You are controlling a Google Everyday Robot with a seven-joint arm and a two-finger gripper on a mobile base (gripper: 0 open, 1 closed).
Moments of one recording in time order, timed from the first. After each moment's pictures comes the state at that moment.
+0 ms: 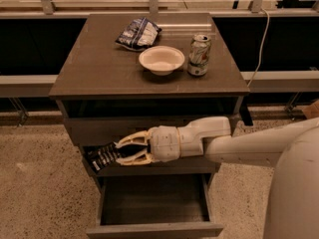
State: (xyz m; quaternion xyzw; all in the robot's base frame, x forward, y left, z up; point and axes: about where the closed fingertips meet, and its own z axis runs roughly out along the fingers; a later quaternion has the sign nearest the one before) arm 0.477 0.088 0.745 -0.68 0.23 0.28 0.64
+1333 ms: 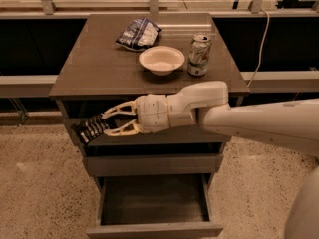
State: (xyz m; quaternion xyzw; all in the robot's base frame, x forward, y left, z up) arm 0.509 0.115 0.826 -0.71 0.26 0.23 0.61
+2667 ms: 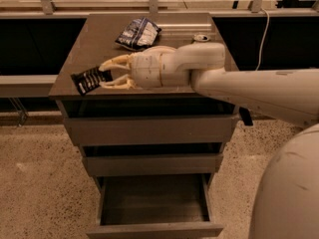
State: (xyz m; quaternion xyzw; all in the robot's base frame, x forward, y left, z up) arm 0.606 0.126 0.898 -0.68 0.31 0.17 0.64
